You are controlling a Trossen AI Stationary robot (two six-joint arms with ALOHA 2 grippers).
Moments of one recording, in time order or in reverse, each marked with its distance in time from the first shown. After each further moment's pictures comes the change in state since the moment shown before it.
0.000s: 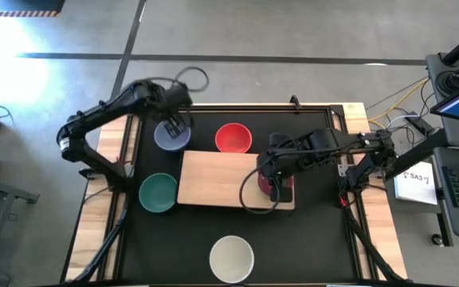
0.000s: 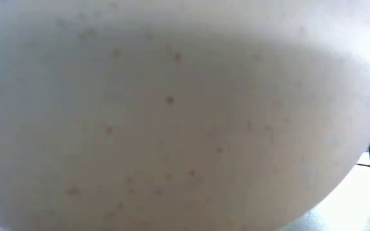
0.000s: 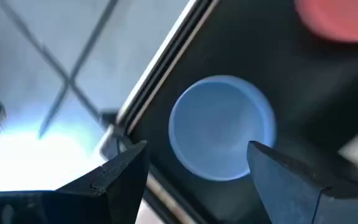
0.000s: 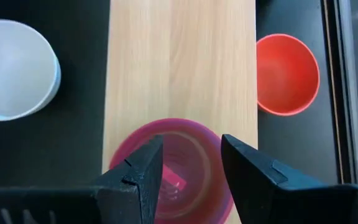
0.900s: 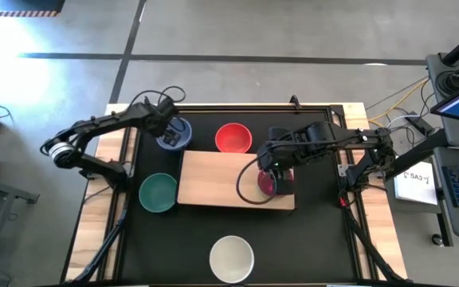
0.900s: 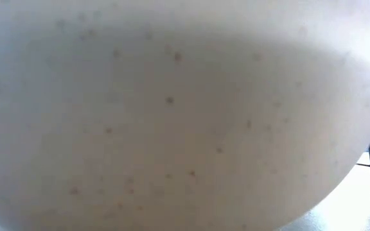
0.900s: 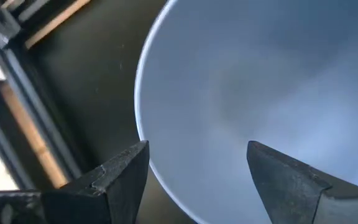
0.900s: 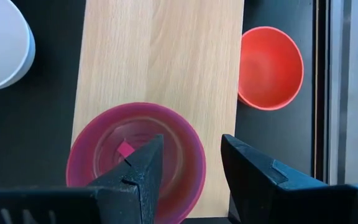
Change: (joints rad) left arm 0.358 -0.129 -0.823 0.671 0.239 -0.074; right arm -0.055 0.000 -0.001 -0.044 -0.002 -0.126
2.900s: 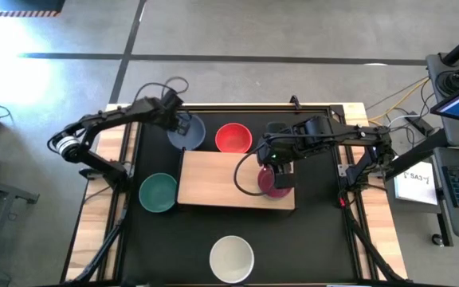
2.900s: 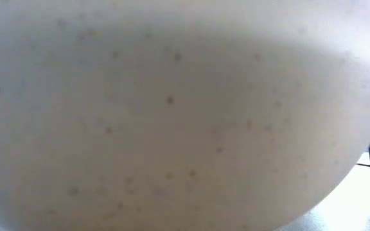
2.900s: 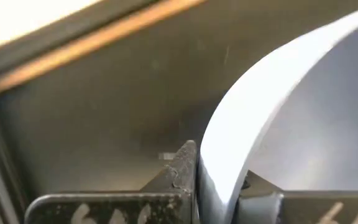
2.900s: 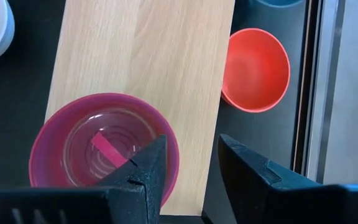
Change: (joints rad) left arm 0.032 0.093 0.060 0.188 0.056 -0.089; right arm -0.050 0.000 0.000 -0.007 0.000 -0.132
